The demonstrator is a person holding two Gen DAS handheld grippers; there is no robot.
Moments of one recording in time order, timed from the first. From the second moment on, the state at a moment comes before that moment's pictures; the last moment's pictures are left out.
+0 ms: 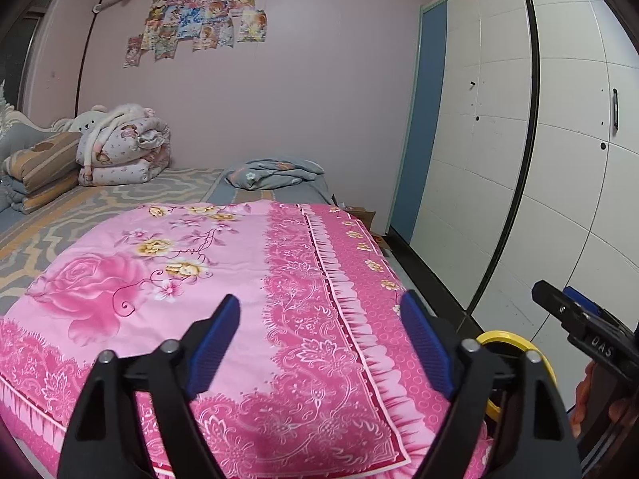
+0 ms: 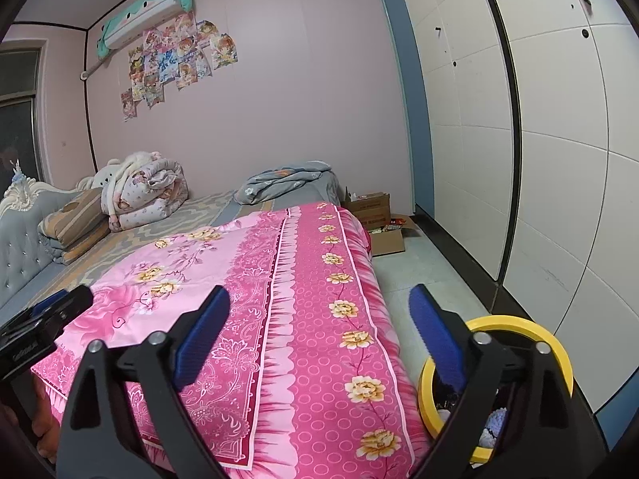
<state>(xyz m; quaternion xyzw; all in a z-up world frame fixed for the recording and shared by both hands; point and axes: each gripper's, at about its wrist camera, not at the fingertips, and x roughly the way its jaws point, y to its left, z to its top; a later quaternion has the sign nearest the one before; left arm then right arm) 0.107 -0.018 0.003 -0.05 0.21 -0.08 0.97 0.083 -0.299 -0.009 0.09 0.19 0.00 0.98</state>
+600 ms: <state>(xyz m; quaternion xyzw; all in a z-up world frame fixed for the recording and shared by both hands) 0.050 -0.010 0.004 -0.05 0.16 -0.06 0.98 0.057 -0.283 -0.039 0.07 0.18 0.00 0.98</state>
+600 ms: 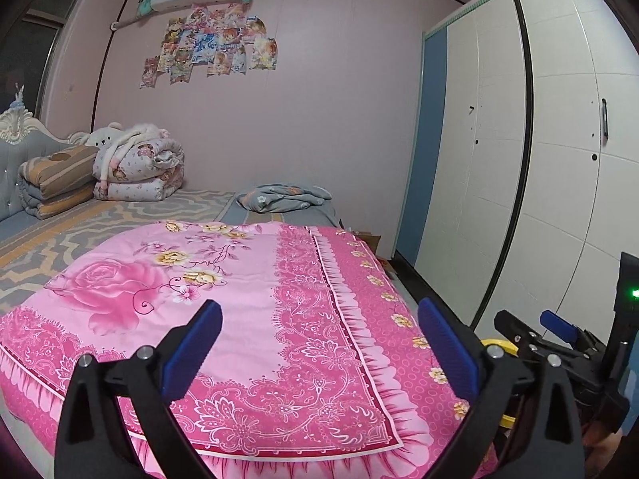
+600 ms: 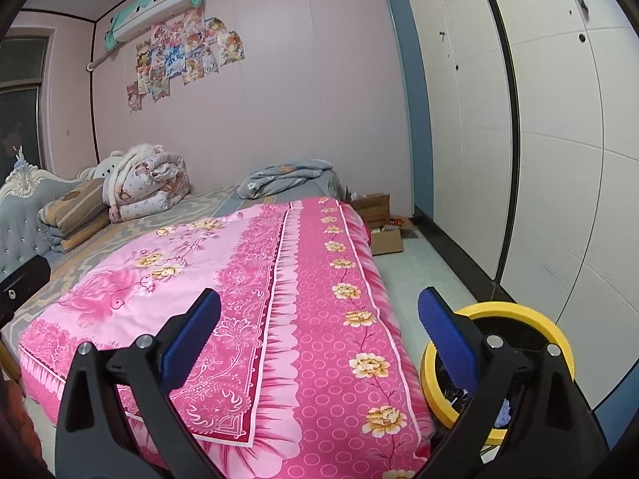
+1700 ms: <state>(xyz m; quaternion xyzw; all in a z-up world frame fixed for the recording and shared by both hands) 0.050 -0.001 0.003 -0.06 0.16 -0.05 0.98 0.058 -0.283 -0.041 0.07 0.19 0.00 0.98</state>
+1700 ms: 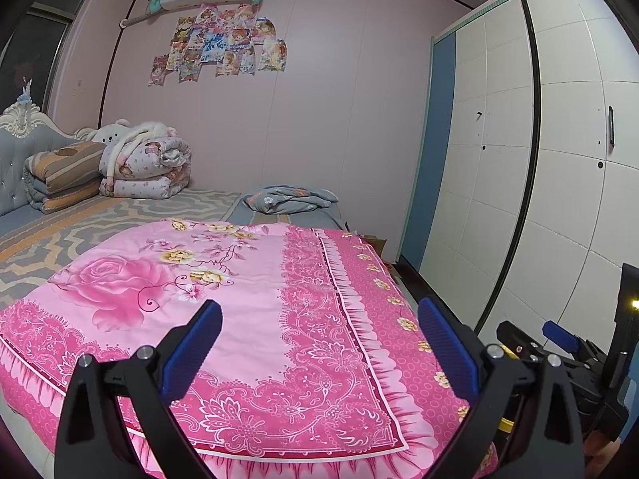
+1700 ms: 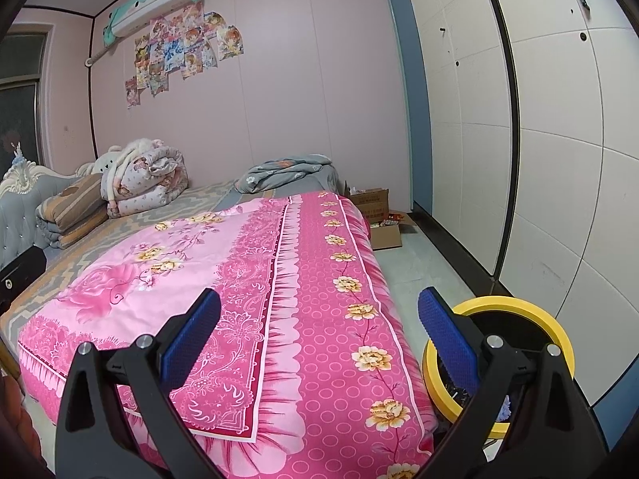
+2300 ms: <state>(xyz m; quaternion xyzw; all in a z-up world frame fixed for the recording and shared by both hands) 0.050 0.001 0.001 -0.06 0.16 -0.05 0.98 0.061 -0.282 -0.046 0.07 0.20 -0.01 0.98</state>
